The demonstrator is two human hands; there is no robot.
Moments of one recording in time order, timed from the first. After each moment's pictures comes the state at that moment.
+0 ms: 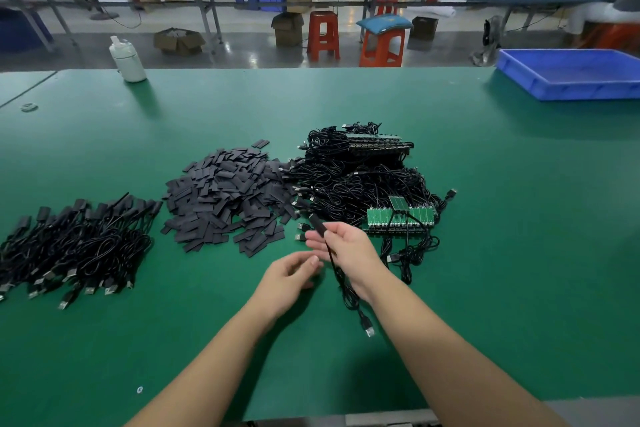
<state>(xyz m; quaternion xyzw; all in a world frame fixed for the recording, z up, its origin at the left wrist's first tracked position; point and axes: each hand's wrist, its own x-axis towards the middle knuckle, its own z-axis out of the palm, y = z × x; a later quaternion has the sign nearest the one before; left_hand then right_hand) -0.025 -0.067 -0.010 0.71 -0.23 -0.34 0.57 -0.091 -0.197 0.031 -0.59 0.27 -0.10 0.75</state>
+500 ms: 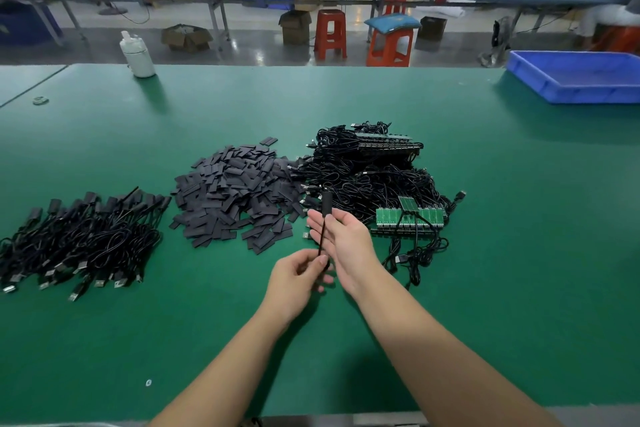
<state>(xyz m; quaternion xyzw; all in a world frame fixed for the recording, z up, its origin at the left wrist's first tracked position) -0.040 -0.068 -0.002 0.68 -0.19 -0.29 0.64 -0.068 -0.174 0.047 -0.45 0.30 -0.19 0.82</state>
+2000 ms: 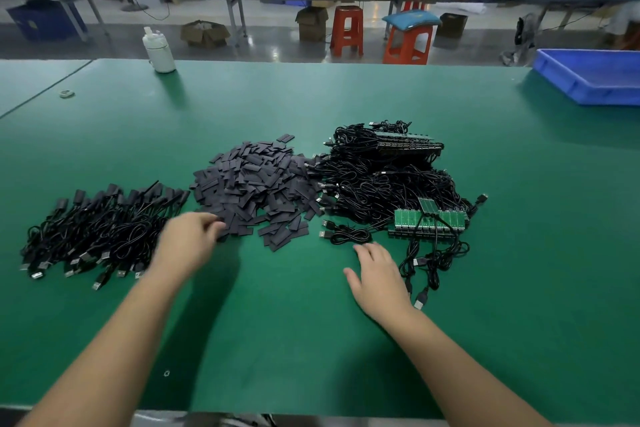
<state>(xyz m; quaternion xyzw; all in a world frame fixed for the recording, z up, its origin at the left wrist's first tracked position) 0.099 0.046 0.045 0.96 -0.18 -0.01 0.21 -0.108 -0.200 -0.038 -0.95 0.25 -0.03 0.17</state>
